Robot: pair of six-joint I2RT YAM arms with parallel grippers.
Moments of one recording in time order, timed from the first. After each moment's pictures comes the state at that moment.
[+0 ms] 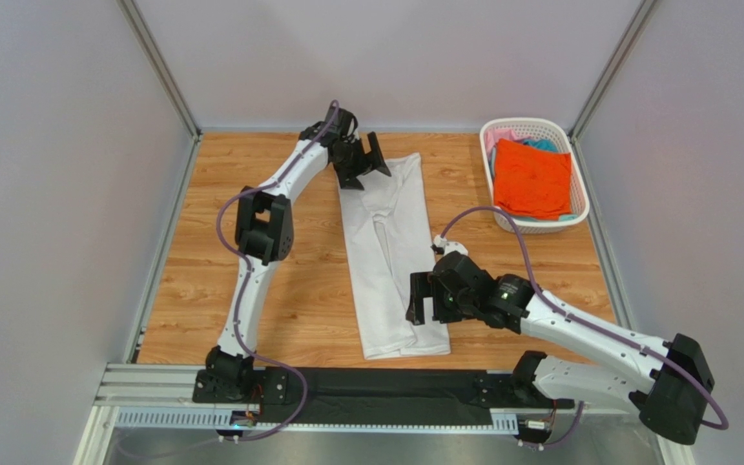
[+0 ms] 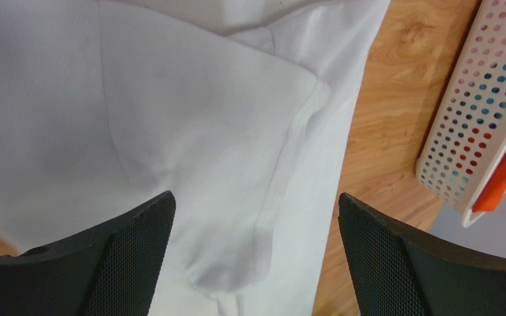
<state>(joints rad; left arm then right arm) -0.37 2.55 2.36 -0.75 0.40 -0.67 0.93 1.02 0.72 -0.63 0.07 0.75</state>
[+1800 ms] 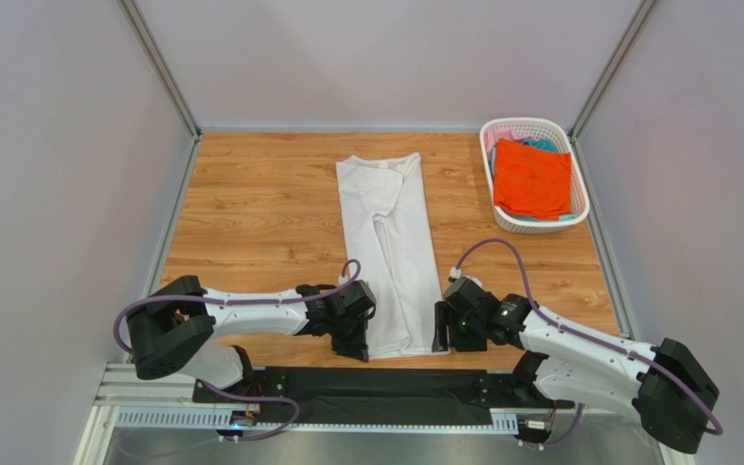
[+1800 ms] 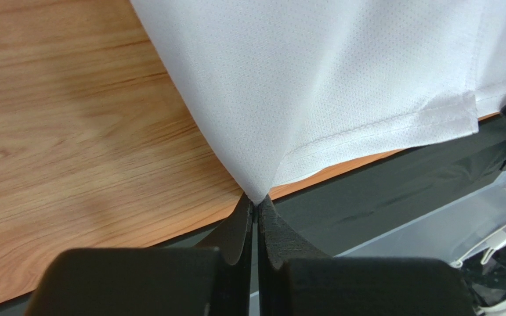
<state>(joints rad) -1.12 1.43 0.65 -0.38 0.14 -1.09 0.89 0.96 0.44 -0.64 -0.04 0.85</state>
